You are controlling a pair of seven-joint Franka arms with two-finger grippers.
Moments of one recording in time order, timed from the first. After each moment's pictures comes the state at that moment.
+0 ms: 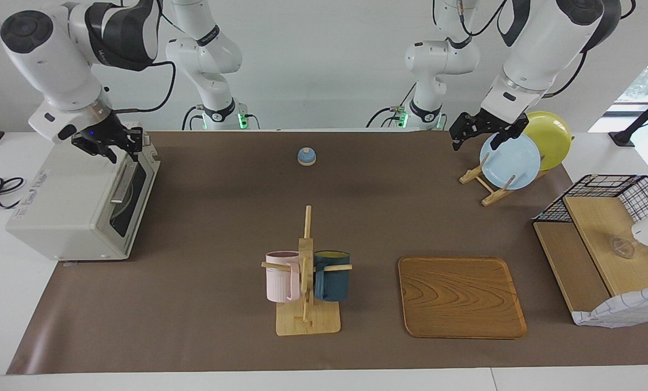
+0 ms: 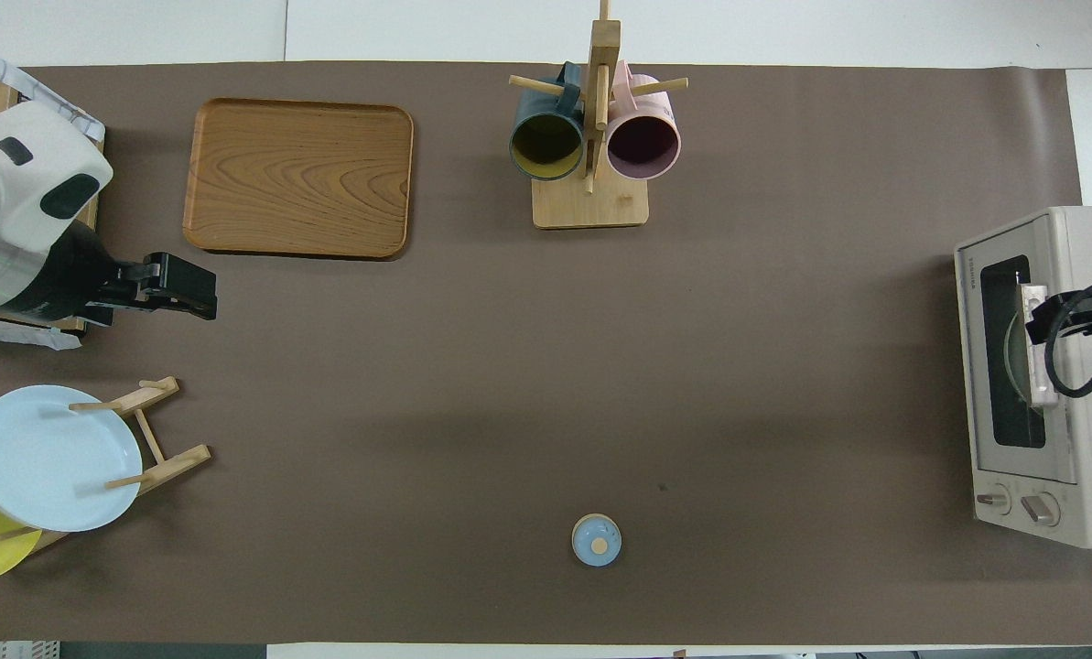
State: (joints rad) left arm -0.11 -0.02 -0.10 -1.62 -0.06 1.52 -0.18; right arm -0.11 -0.01 0.00 -1.69 -0.04 1.52 -0.25
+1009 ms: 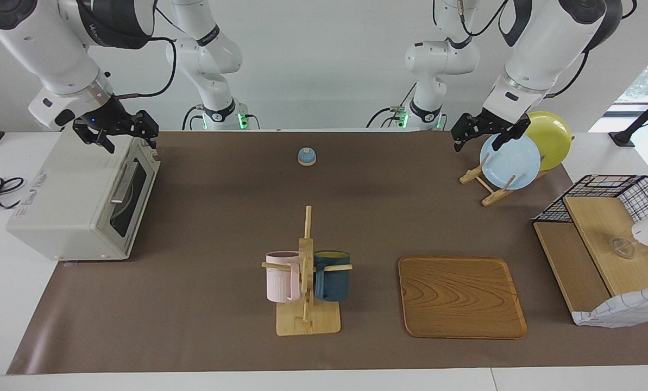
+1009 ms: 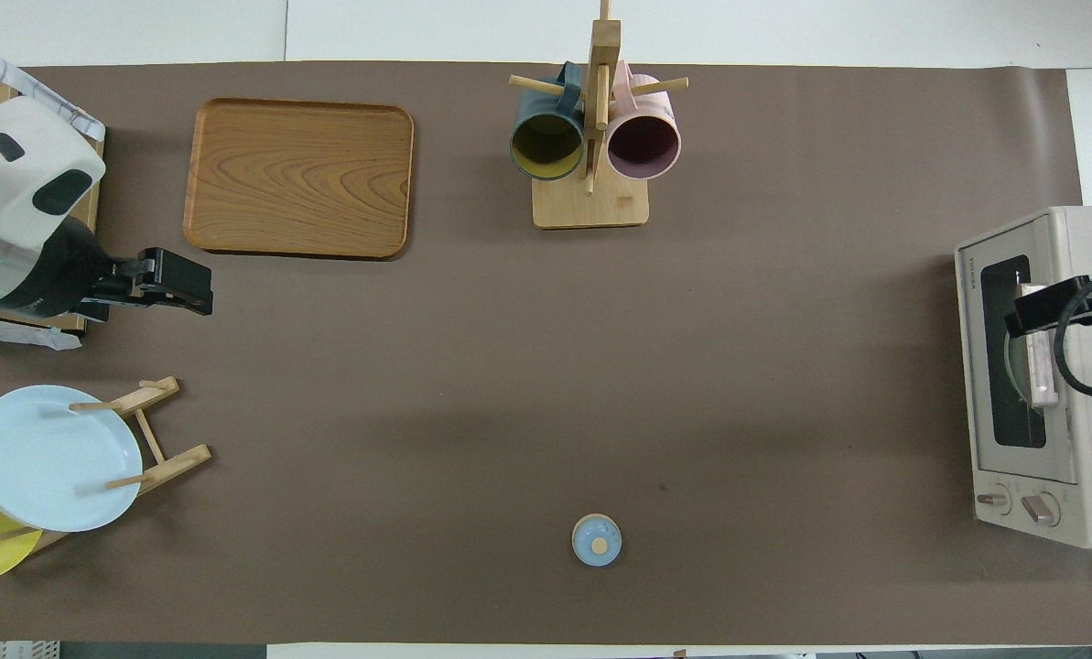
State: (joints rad) left arm -0.11 -0.02 -0.10 -1.62 -0.06 1.53 -0.18; right arm -0.10 -0.03 0.01 -1.65 0.00 1.49 -0.20
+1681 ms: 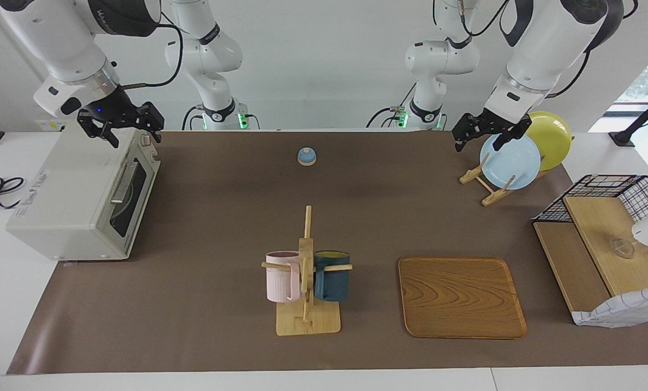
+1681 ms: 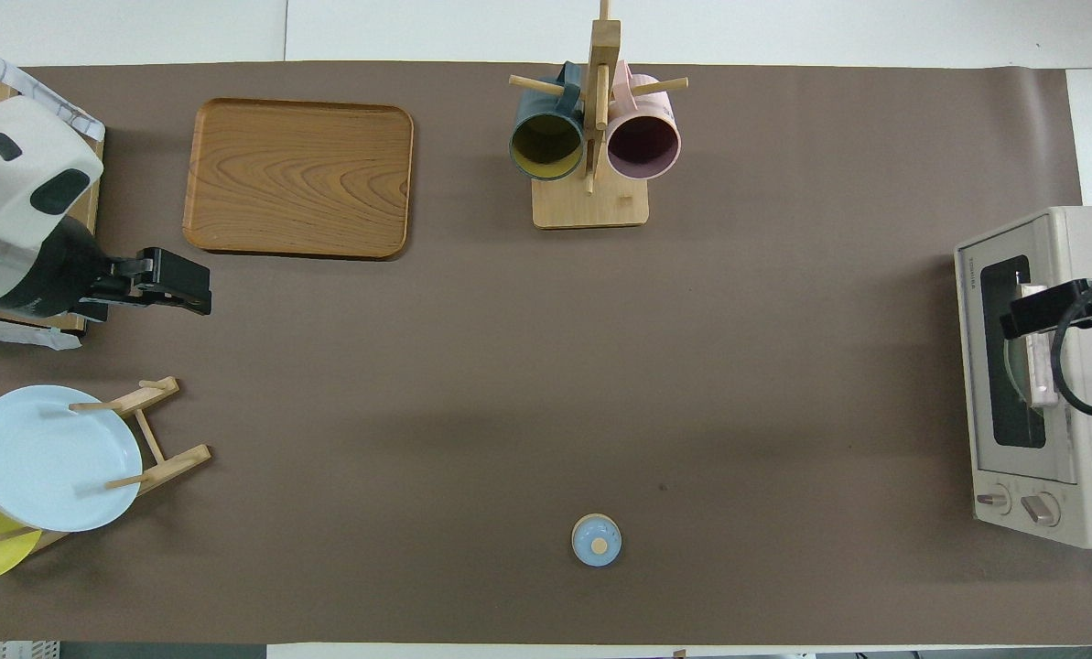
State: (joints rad) left arm -0.11 -0.02 -0.10 -1.62 -0.06 1.53 -0.18; right arm 0.05 -0.05 -0.11 -1.65 0.00 1.49 -0.15
